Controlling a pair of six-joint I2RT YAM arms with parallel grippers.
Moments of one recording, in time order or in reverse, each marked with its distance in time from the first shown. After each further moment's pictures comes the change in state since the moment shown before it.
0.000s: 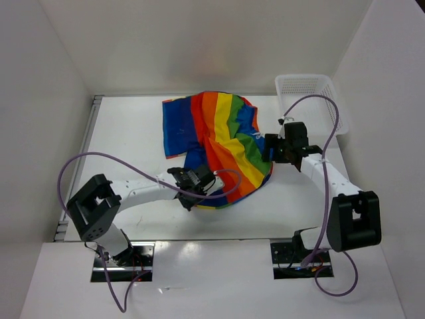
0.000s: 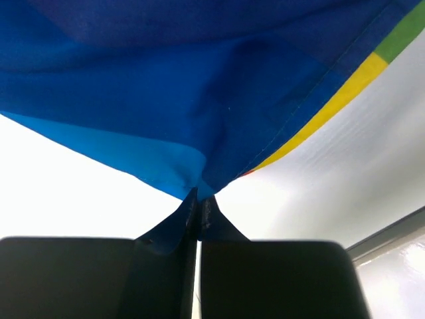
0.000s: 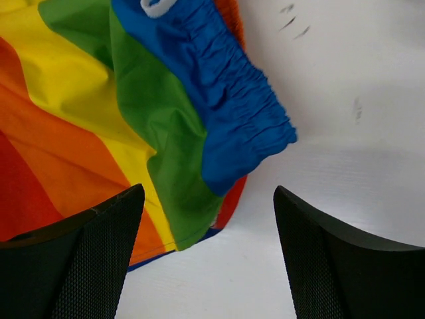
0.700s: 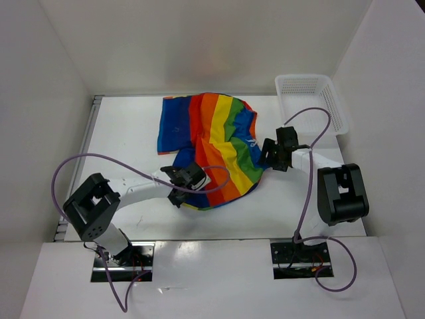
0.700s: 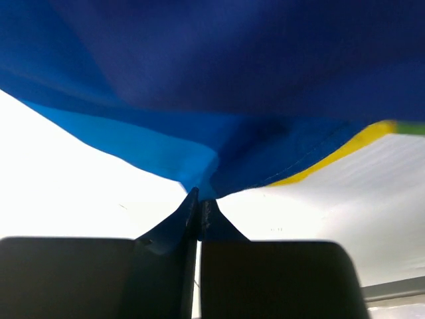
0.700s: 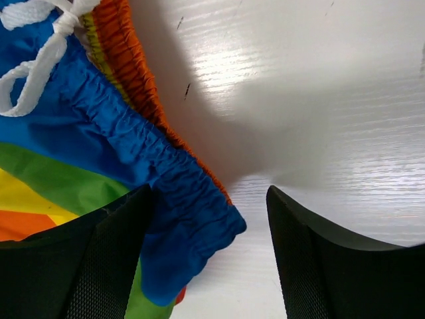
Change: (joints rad) left arm 0.092 -0.019 -0.088 -0.009 -0.142 0.000; right arm 0.000 0.245 -0.026 0.102 0.001 0.288
